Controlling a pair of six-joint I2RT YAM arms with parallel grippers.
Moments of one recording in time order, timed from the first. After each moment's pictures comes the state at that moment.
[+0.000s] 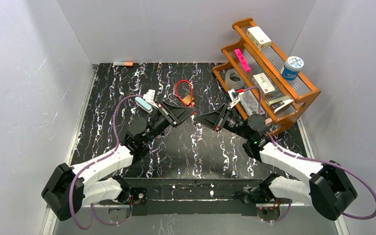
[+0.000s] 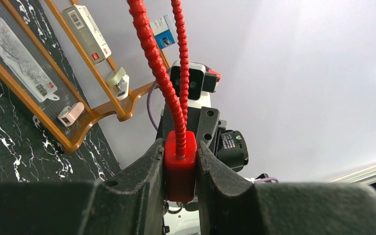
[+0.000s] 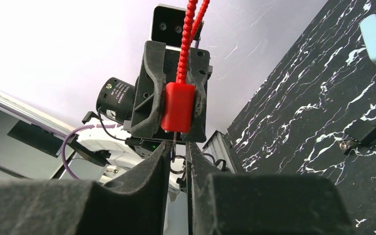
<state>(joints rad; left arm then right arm) -0.74 1.09 0.55 0.79 0.15 -1.26 0.69 1.10 0.51 0.86 -0.48 1.15</state>
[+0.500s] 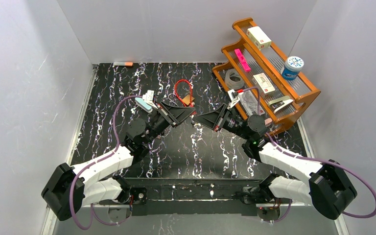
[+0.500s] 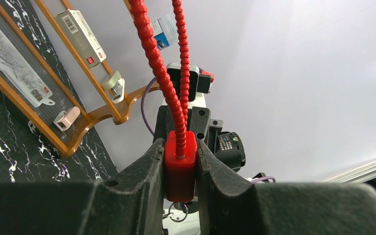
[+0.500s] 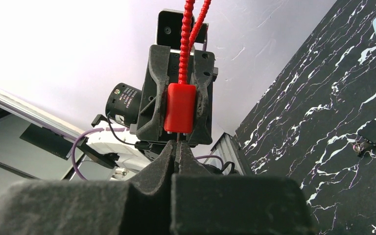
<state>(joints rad) -0.74 1.09 0.53 0.84 0.14 -1.26 0.71 1.11 0.51 0.89 -0.46 1.20</state>
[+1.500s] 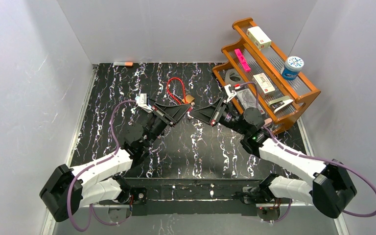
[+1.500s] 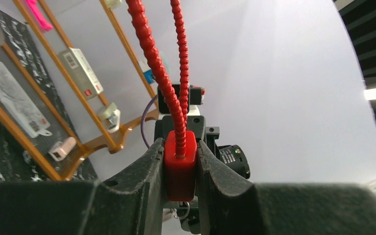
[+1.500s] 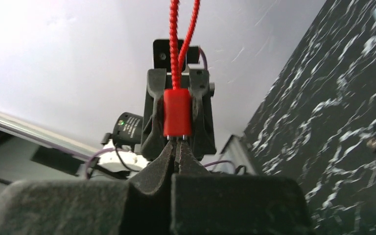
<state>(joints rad) -0.78 1.07 0.48 0.93 -0.01 -1.24 0.73 1.14 0.61 0.76 -0.41 1.32</state>
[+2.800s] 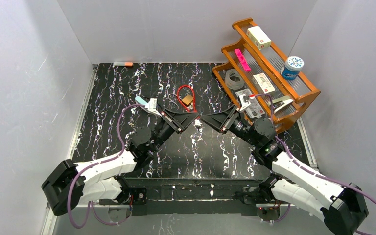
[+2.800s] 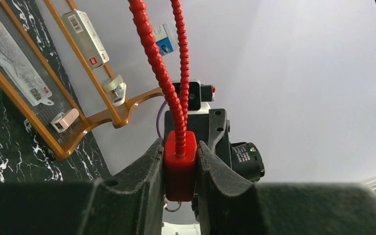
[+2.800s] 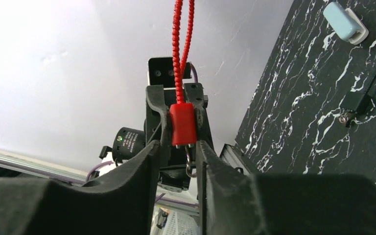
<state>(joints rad) -0.89 1.11 0.48 0.92 -0.09 -1.25 0.73 0.86 0.52 0.50 -0.26 1.29</state>
